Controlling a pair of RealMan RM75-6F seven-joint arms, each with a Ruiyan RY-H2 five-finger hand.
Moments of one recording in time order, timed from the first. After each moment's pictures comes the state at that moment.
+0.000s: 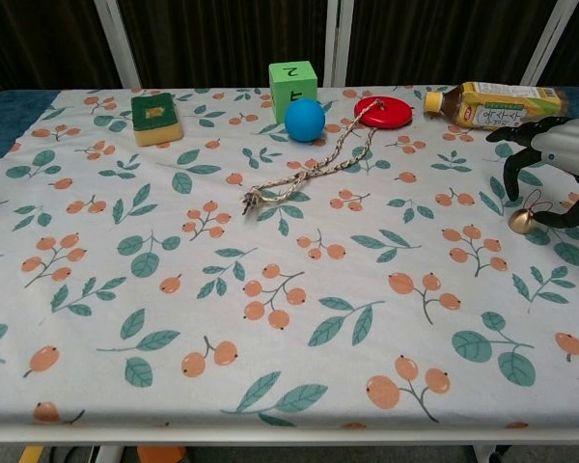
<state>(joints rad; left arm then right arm) -0.14 -1.29 -0.02 -1.50 1.52 1.44 0.04 0.57 -1.36 0.09 -1.40 -1.32 0.91 -0.36</state>
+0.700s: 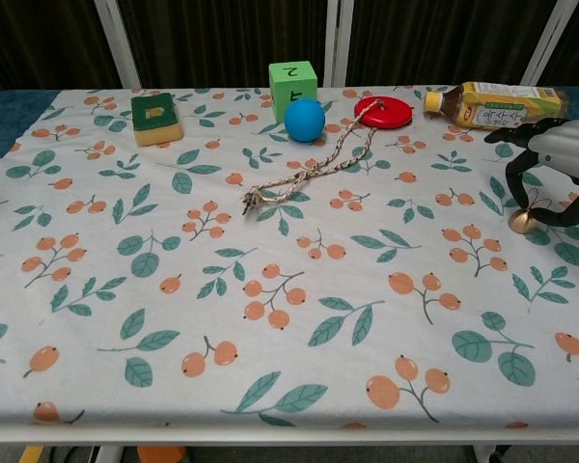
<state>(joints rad) -0.14 -1.30 -0.02 -1.49 1.52 1.44 0.04 0.58 -1.37 0.07 -1.39 -1.30 0.92 -0.37</state>
